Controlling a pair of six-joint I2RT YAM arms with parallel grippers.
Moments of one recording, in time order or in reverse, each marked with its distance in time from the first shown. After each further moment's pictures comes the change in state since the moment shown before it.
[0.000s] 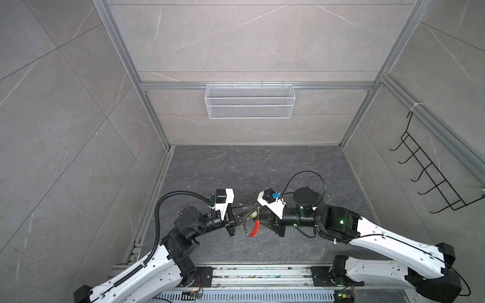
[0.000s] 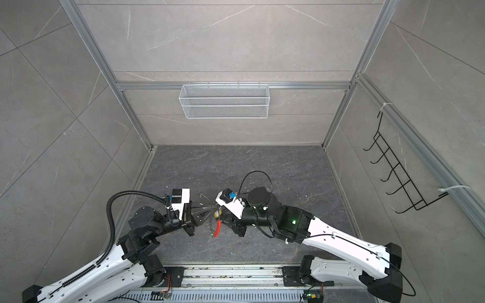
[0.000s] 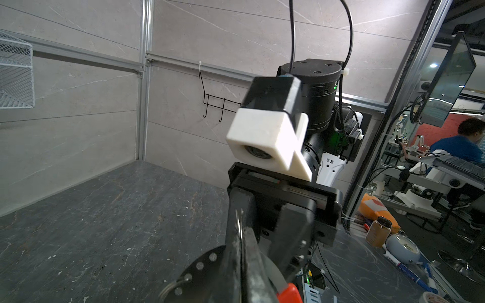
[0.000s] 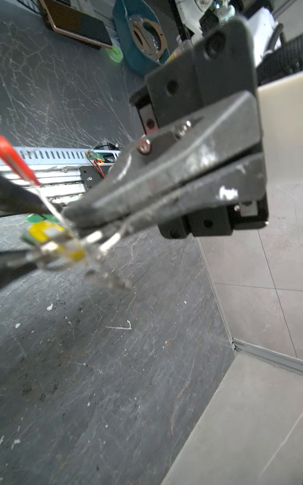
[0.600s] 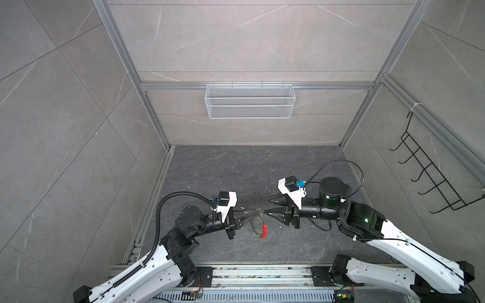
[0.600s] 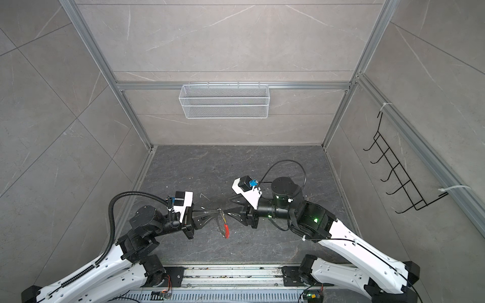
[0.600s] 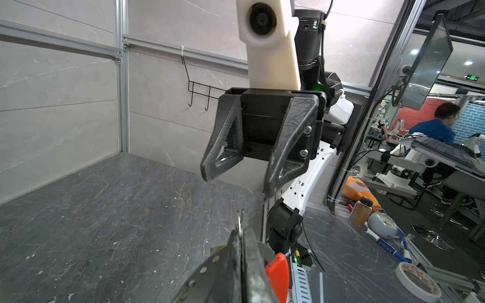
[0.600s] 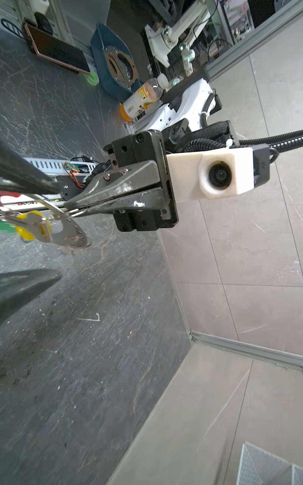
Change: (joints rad) left arm 0.000 0.001 0.013 -0.055 0.079 0.018; right arm -0.170 -0.070 0.072 0.004 -0.221 0.028
